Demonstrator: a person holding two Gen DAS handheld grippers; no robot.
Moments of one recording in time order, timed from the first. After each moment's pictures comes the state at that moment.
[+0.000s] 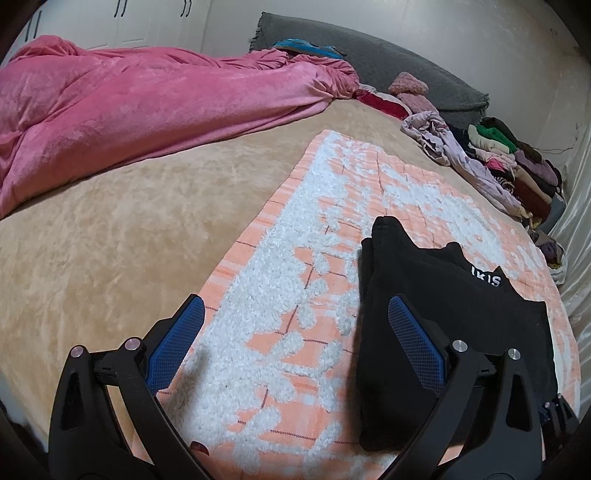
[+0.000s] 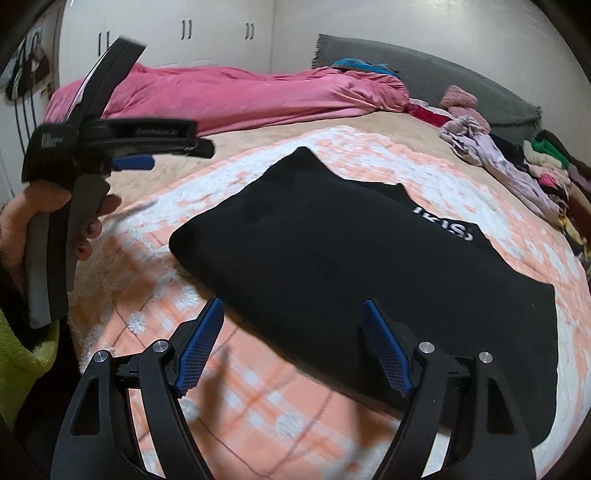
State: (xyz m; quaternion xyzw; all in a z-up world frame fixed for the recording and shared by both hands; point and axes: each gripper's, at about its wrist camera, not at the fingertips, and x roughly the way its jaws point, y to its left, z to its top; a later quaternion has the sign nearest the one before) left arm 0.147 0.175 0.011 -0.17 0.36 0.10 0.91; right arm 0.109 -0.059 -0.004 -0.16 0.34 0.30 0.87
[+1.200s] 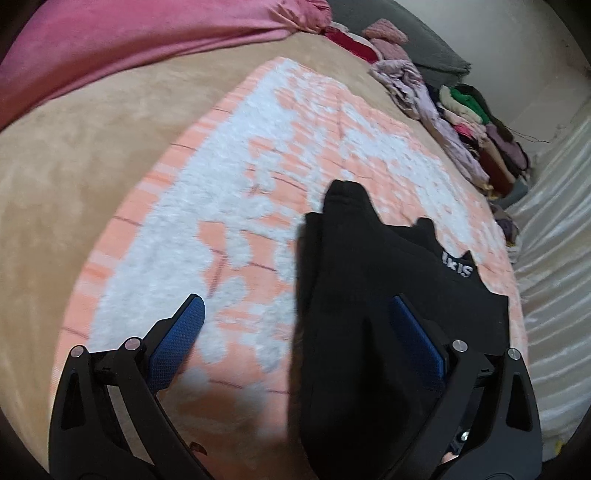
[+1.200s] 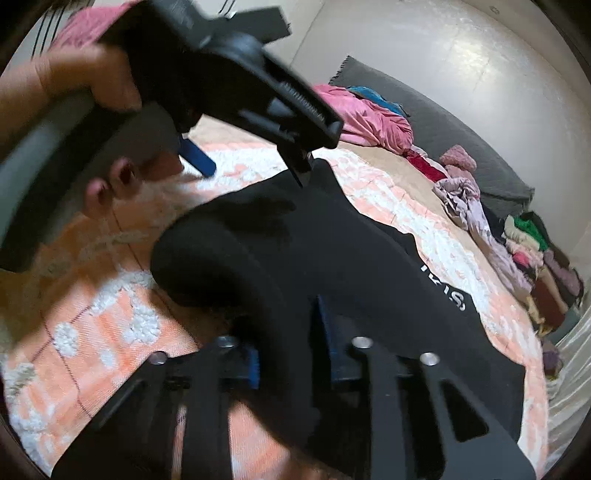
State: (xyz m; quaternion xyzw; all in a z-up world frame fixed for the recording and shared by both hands) left arm 0.235 0.161 -0.028 -0.25 0.46 -0.03 0.85; right arm 0.130 -0.014 -0.034 -0.28 0.26 0.27 0.88
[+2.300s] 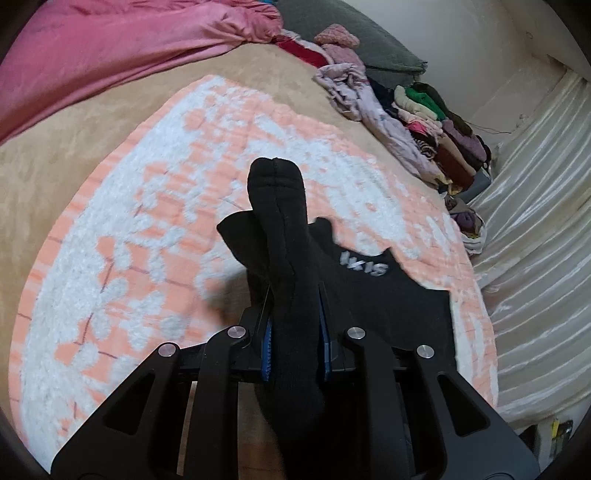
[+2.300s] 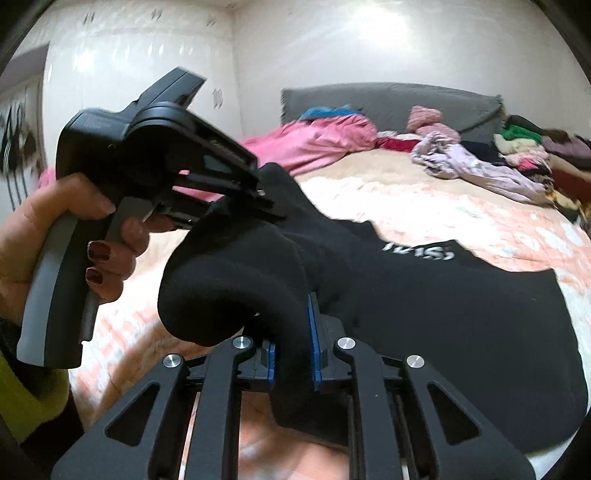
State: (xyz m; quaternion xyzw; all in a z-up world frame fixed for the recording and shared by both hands) left arm 0.235 0.081 0.034 -0.24 0.43 -0.09 0.87; right arm 0.131 -0.112 0.005 -0.01 0.24 0.29 0.93
